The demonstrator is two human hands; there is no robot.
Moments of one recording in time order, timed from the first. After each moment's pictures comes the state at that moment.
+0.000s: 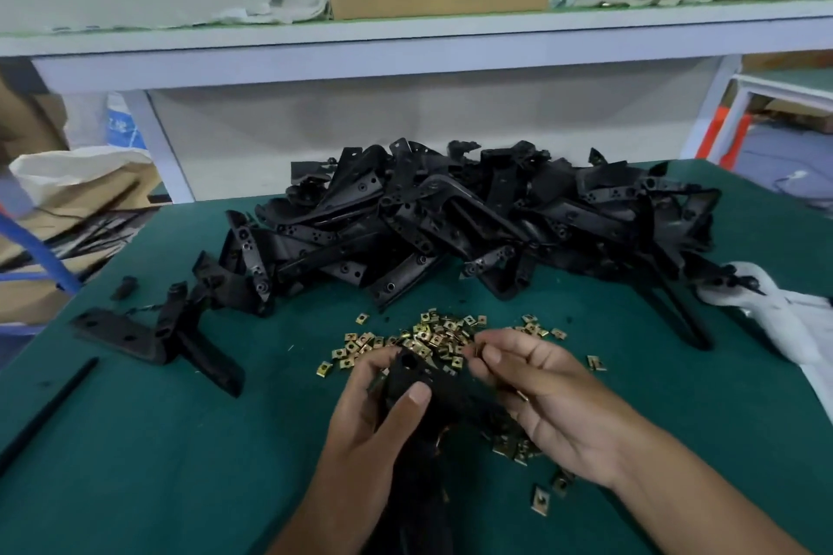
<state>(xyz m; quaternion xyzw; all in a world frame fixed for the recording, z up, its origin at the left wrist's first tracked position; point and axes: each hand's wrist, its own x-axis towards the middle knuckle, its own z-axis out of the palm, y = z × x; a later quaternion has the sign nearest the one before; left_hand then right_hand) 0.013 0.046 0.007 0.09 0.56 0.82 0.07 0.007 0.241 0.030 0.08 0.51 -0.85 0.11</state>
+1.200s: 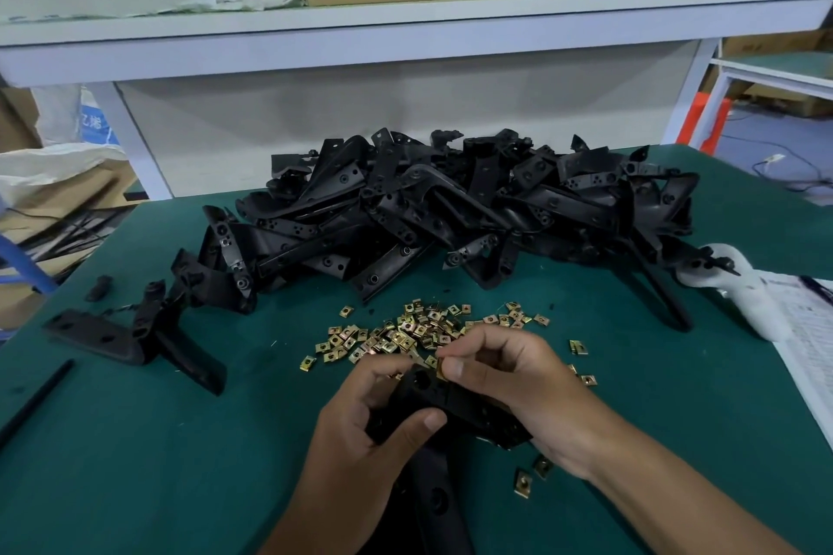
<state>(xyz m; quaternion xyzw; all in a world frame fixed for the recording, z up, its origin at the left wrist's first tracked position) 0.014 0.043 -0.002 0.20 0.71 0.67 -0.02 0.021 0.233 0.042 -0.04 0.64 -0.76 0.09</state>
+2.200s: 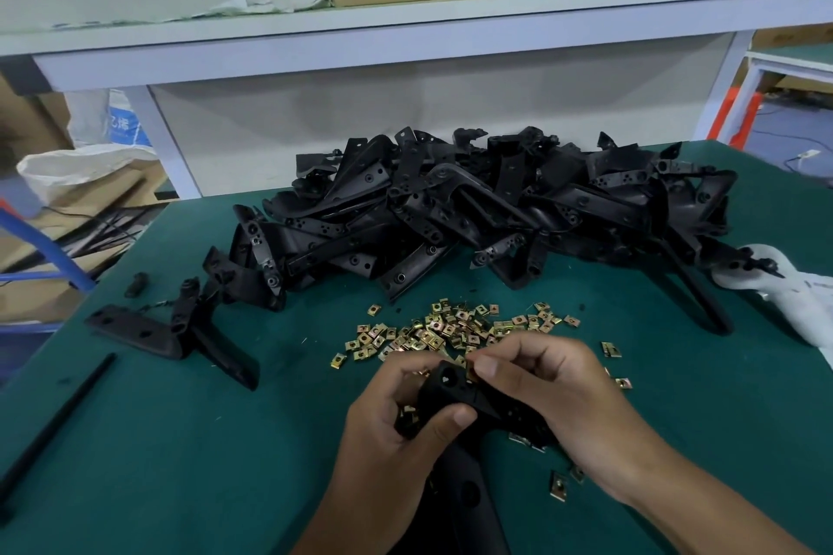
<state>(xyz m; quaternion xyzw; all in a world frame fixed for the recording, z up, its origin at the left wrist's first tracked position) 0.015 0.041 0.005 0.21 0.70 0.68 -0.04 0.032 0.224 0.048 -0.04 0.68 -0.73 0.03</state>
